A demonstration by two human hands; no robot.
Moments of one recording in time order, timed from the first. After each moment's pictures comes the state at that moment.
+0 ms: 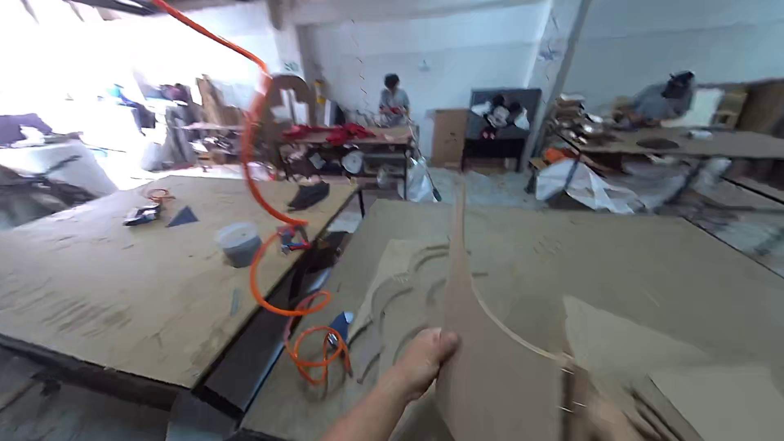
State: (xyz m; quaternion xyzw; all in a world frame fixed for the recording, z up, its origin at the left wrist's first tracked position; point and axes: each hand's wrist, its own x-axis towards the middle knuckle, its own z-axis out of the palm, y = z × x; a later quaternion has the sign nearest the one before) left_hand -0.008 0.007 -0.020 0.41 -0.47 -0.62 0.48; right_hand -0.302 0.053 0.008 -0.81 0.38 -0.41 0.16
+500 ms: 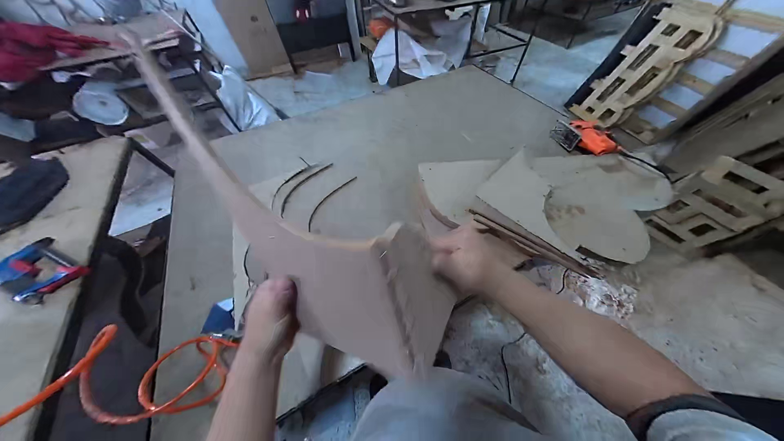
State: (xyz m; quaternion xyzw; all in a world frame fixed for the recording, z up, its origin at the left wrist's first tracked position) left_hand 0.004 0.014 -0.032 0.50 -0.48 -0.52 0.49; right_hand -0.318 0.038 -0.001 -0.78 0.44 -0.42 0.16
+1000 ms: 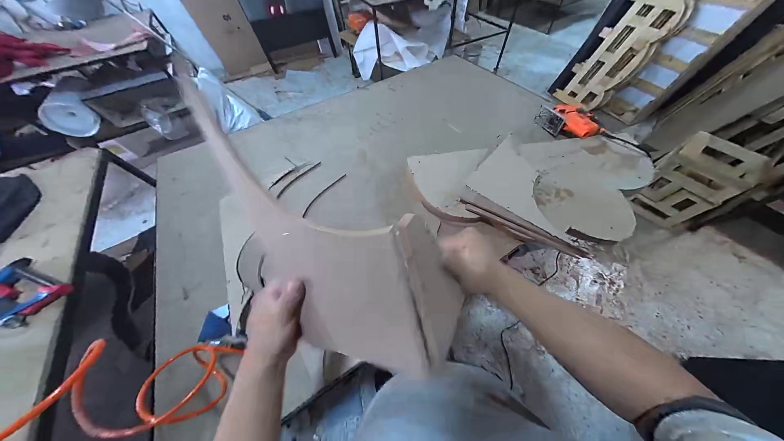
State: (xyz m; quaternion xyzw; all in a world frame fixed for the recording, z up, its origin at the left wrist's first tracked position) left_hand -0.005 0.016 -0.031 0.53 -0.51 -0.52 0.44; right_hand -0.332 0.060 -0.020 -0.74 0.47 -0.44 0.20
